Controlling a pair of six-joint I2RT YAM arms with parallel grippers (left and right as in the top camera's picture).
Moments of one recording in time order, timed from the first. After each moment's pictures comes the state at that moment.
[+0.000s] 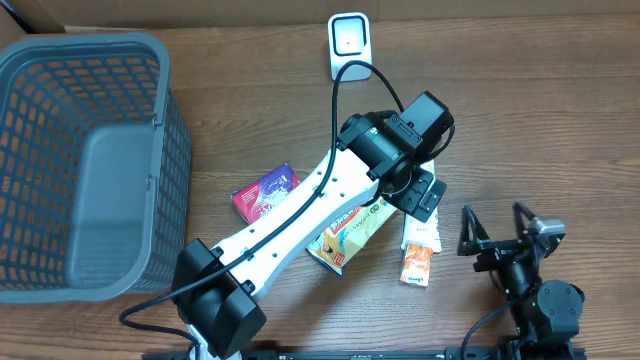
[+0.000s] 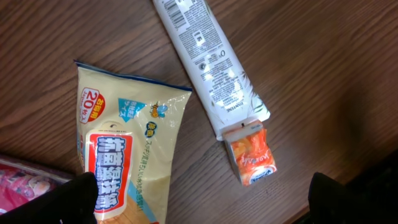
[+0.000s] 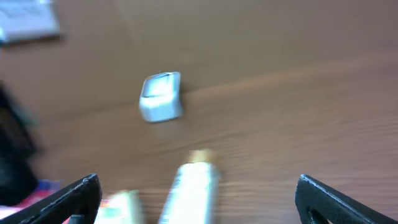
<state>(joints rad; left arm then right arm) -0.83 1.90 1.84 -1.22 0.08 -0.27 0.03 0.03 0.02 -0.08 -0.23 0.37</state>
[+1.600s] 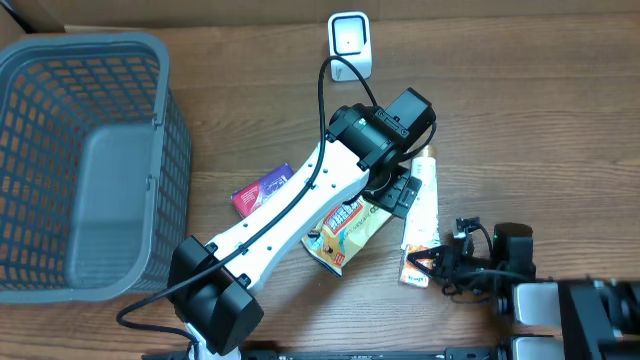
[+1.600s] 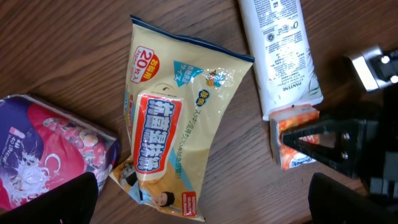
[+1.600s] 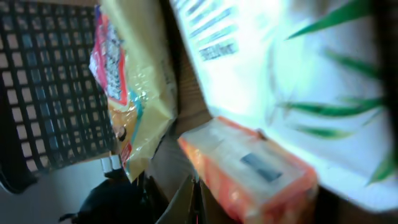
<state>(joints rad) -0.78 1.90 1.84 -1.34 -0.01 -0.31 0.00 1.52 0.10 0.46 -1.01 0.72</state>
